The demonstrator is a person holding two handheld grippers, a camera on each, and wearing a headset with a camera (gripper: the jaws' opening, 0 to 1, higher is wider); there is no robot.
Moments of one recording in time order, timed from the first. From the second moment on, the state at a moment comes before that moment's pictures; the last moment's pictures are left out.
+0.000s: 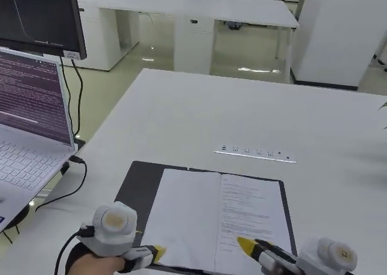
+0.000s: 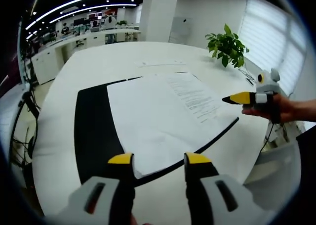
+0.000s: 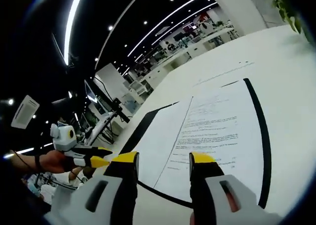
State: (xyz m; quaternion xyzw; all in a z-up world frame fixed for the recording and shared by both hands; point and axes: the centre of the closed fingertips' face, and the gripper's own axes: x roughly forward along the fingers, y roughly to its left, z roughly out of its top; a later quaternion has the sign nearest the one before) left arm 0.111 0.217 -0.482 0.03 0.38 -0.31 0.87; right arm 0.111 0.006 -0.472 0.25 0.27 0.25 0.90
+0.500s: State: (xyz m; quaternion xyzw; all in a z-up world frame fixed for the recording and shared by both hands) left arm 0.086 0.219 -0.457 0.10 0.33 -0.35 0.87; right arm 0.071 0.002 -0.466 0.17 0.27 0.27 0.91
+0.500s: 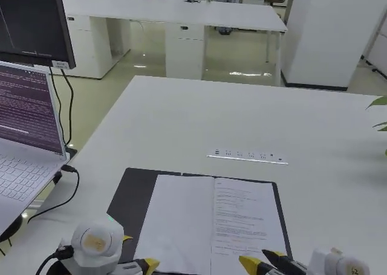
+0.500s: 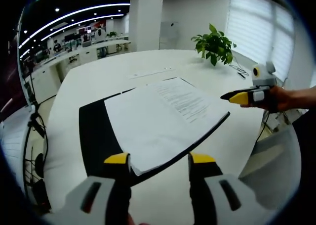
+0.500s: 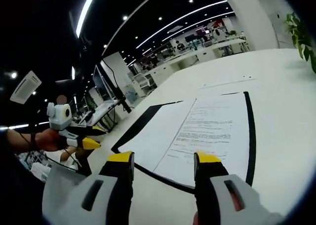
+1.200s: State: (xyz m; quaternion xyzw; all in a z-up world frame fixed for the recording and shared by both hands) left arm 0.053 0.230 -0.467 0.09 0.35 -0.34 0.87; right arm 0.015 -0.017 -0.481 0.09 0.30 0.26 0.91
